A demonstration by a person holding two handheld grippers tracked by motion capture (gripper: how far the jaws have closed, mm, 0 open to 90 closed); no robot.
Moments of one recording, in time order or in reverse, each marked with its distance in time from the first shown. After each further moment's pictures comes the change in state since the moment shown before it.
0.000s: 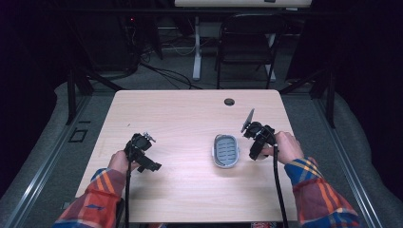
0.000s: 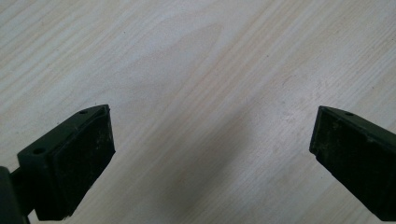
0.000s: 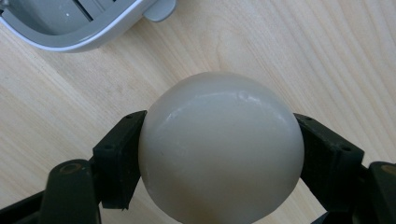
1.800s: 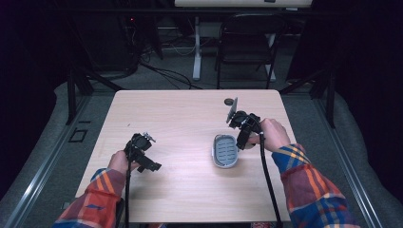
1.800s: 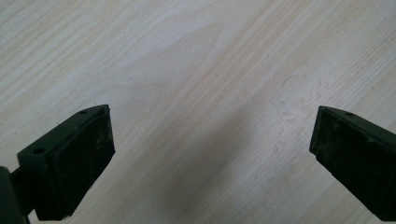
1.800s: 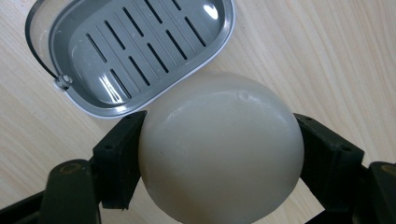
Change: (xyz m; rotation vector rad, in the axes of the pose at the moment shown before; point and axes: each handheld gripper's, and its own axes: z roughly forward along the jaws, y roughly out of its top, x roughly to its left) left arm 0.001 0.000 0.000 0.000 -0.004 -0.002; right arm 0.013 0.050 -0.031 -0.013 -0.034 -0.093
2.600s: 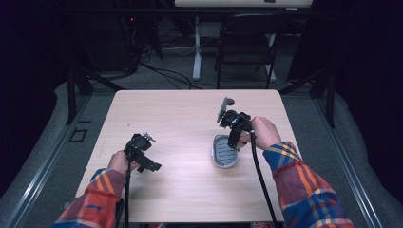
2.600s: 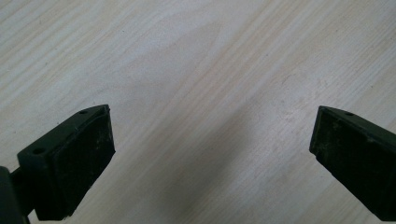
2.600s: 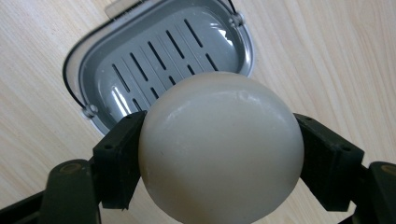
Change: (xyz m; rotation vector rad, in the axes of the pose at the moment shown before) left arm 0.000 0.000 0.000 -0.003 -0.001 0.000; right arm 0.013 0.024 -0.001 -0.015 0.010 -0.046
